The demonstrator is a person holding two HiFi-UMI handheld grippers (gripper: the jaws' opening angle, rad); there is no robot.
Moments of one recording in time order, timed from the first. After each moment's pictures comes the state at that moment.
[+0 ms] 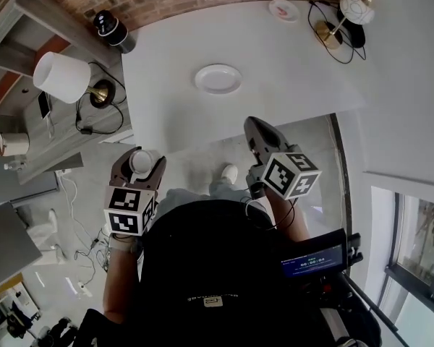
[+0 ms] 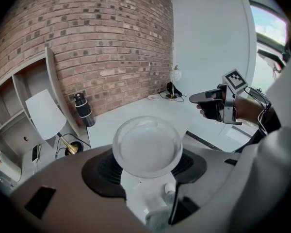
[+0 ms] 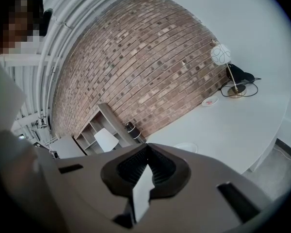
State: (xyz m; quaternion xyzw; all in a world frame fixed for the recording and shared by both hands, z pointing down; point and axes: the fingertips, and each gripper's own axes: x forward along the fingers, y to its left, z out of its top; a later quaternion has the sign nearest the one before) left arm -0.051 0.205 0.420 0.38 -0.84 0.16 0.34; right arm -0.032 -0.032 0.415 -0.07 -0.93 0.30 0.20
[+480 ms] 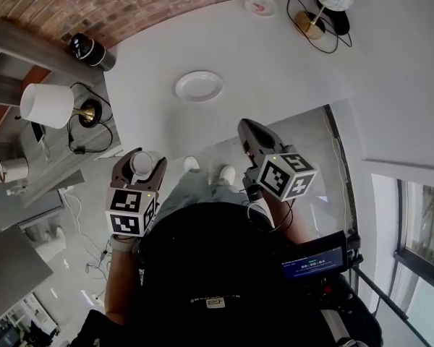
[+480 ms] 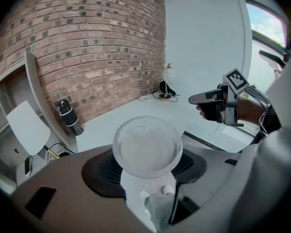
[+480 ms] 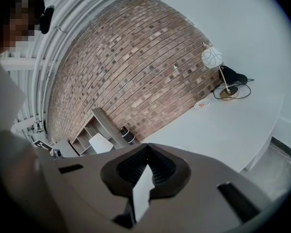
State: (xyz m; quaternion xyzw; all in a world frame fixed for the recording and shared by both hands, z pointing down) left arm -0.067 0.145 0.420 0.42 -0.82 0.18 0.34; right arm -0.027 -0.073 0.416 -0.04 -0.93 0.31 0.19
